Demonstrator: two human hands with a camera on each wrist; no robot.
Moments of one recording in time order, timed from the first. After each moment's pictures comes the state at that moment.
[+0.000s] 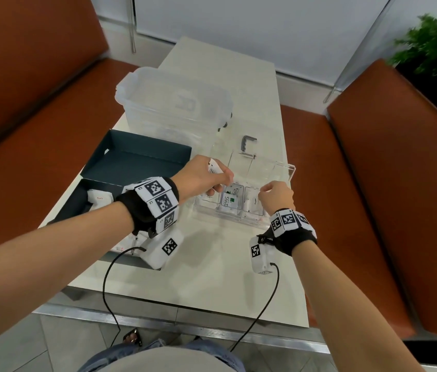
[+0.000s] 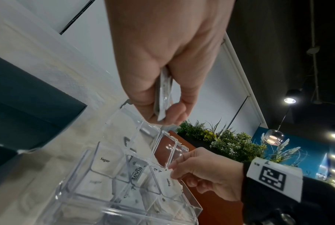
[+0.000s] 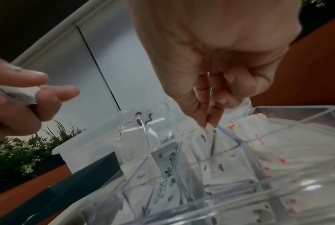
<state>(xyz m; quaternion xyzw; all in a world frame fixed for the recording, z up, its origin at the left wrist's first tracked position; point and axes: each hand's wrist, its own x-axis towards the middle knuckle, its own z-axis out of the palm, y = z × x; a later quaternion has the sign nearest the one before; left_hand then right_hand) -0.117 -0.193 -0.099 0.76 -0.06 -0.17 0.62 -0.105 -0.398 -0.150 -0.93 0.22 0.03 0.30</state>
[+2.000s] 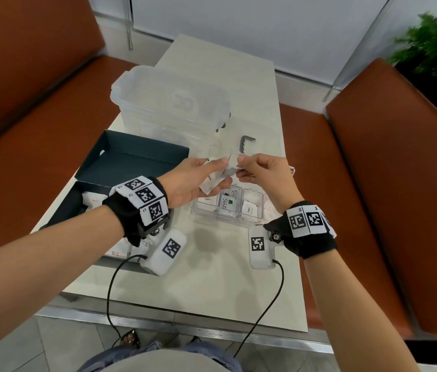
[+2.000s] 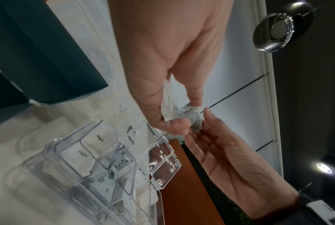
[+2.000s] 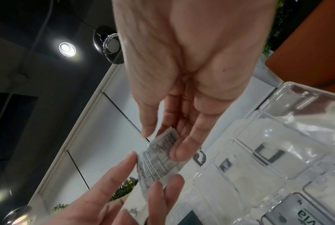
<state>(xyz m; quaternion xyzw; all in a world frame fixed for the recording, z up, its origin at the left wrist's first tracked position) -0.113 -0.188 -0.097 0.59 0.05 -0.27 0.76 -0.115 -0.369 -0.083 -0.77 0.01 0.02 0.63</state>
